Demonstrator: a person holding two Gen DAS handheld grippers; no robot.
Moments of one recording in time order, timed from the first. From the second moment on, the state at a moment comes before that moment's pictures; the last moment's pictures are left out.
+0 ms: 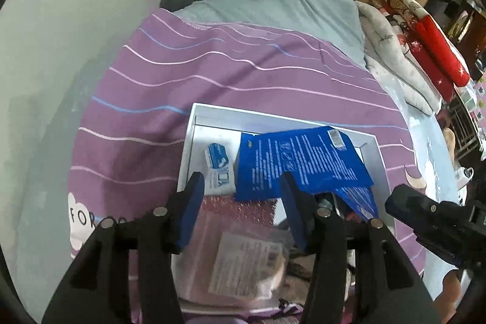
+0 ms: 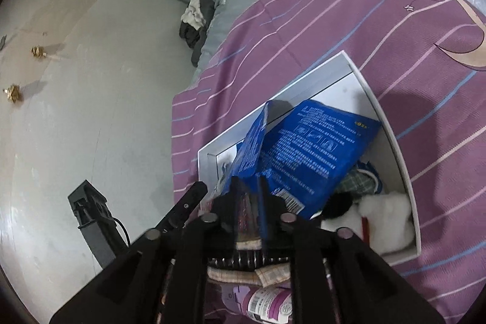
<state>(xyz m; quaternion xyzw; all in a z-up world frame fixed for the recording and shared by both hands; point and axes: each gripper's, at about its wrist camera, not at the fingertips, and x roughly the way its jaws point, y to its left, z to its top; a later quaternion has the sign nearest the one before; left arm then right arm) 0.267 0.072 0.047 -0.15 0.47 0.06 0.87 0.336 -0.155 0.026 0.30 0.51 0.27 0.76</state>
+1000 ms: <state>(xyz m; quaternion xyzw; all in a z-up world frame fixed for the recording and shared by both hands) 0.189 0.064 0.079 -0.14 0.48 0.03 0.86 0.242 -0.143 0.079 0.24 0.50 0.25 0.79</state>
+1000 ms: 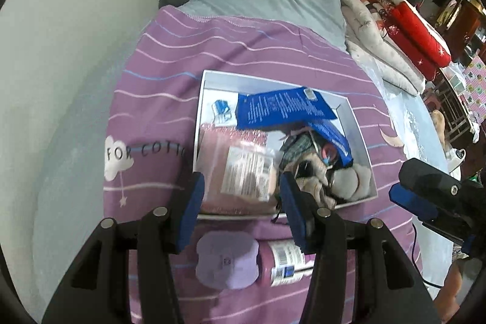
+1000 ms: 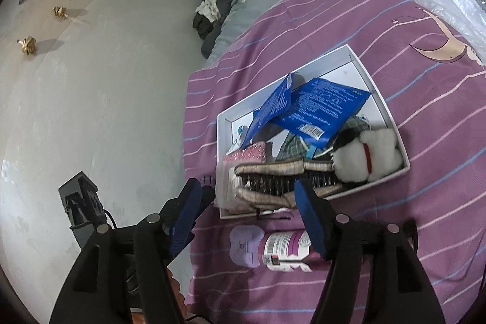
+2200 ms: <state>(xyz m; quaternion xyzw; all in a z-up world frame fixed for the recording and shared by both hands) 0.167 0.054 0.009 -0.12 0.62 0.03 0.77 0.219 -0.176 0.029 0.23 0.55 0.20 0.78</state>
